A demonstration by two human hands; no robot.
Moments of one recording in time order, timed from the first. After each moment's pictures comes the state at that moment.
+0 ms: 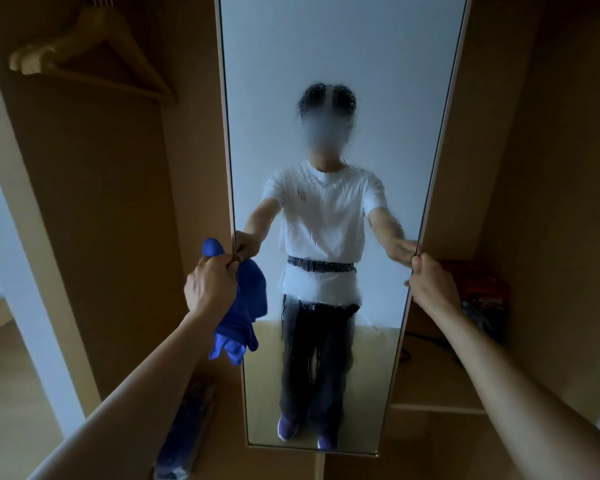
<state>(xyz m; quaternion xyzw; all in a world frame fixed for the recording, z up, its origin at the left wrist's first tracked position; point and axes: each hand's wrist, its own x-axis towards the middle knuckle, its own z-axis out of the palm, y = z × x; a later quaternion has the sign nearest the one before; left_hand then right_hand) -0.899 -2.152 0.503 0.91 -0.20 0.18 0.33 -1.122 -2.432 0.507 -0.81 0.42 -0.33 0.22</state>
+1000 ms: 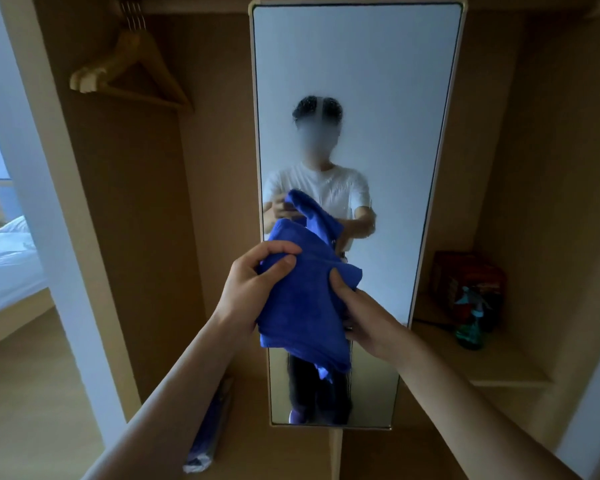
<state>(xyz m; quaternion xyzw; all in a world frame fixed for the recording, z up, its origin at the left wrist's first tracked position) -1.012 -2.067 0.537 0.54 -0.40 -0.14 0.73 -1.123 -2.234 0.494 -0.66 0.09 -0.14 0.74</state>
